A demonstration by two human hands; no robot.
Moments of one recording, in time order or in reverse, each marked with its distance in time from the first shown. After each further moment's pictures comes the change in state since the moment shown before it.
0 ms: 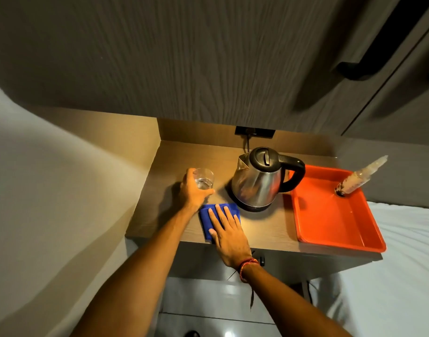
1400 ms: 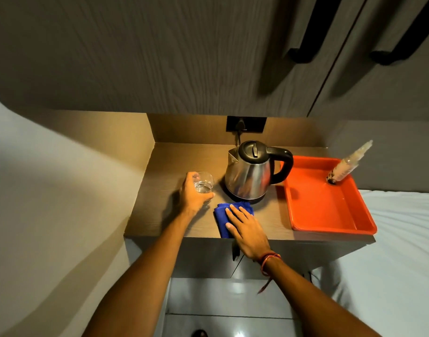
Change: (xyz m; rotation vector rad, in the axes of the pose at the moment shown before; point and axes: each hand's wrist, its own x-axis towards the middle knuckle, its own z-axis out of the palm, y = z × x) left_hand -0.032 0.005 0.003 0.078 -0.058 0.055; right_hand -0.032 0.045 -0.029 0.166 0.033 0.073
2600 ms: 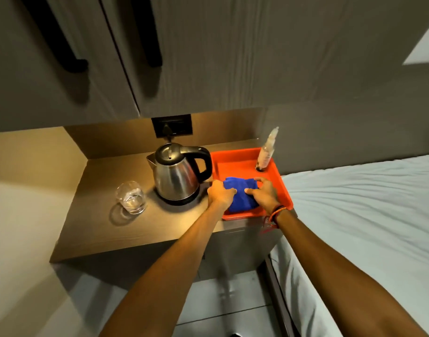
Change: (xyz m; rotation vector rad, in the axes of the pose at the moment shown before) left_hand -0.109 0.157 0.225 0.083 -0.299 -0.134; right_hand -0.043 0.173 -0.172 0.761 0.378 0.700
